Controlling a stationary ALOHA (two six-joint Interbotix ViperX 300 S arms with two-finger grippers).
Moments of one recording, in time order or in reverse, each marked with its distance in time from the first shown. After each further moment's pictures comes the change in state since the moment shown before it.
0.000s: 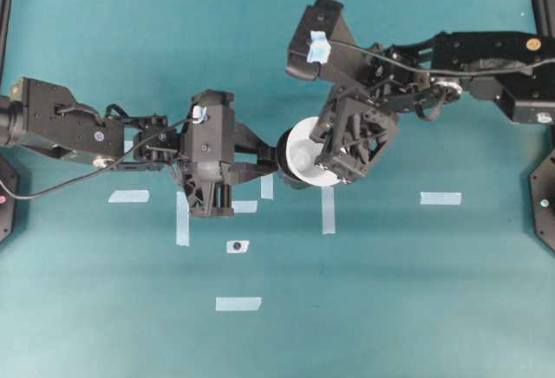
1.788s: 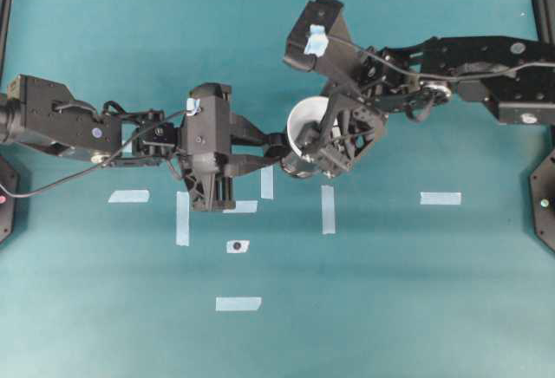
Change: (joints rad) left arm 0.009 -0.005 0.008 -0.002 -0.057 -0.011; right arm -0.021 0.017 0.009 -0.005 -0.095 0.071
